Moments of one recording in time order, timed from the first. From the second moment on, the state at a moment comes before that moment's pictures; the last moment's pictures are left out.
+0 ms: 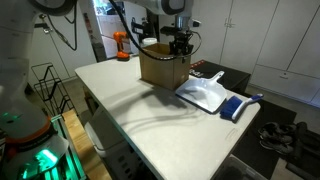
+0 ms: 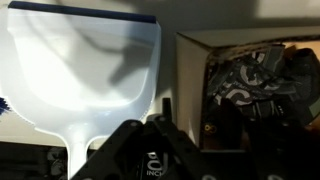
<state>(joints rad) -0.16 0.50 -0.07 -1.33 0.03 1.82 -0.34</state>
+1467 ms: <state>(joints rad) -0.11 0.29 -0.05 -1.32 -0.16 1.59 -0.44</state>
